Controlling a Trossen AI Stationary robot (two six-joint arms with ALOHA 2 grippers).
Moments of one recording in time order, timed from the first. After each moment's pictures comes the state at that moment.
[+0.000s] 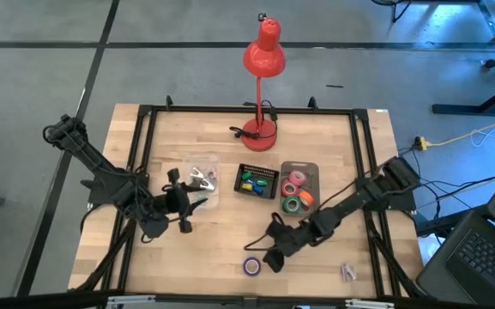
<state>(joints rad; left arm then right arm) -0.70 1.15 0.87 -0.48 -1.00 -0.41 0.56 1.87 0.98 0.09 0.03 1.28</state>
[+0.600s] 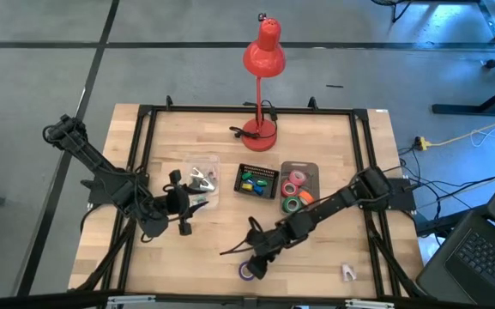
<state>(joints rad) -0.69 1.15 0.87 -0.44 -0.95 -0.40 0.48 2.13 1.25 0.02 -0.21 1.15</state>
